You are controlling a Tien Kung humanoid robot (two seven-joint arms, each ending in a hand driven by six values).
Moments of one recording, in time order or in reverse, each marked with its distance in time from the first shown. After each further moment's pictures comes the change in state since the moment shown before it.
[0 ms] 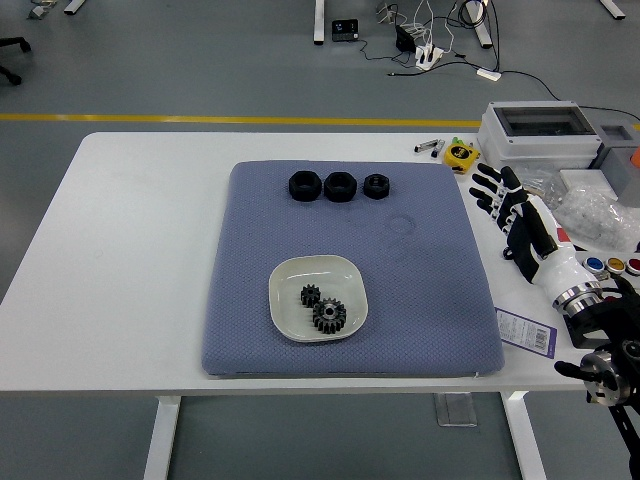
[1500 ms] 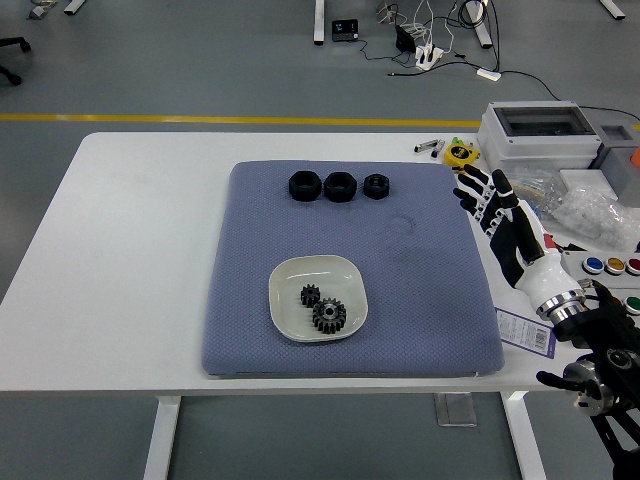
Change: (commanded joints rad) left arm 0.026 0.002 -0.057 0.000 0.056 0.007 0.010; right arm -0.021 0.026 -0.031 0.023 0.063 -0.015 0.067
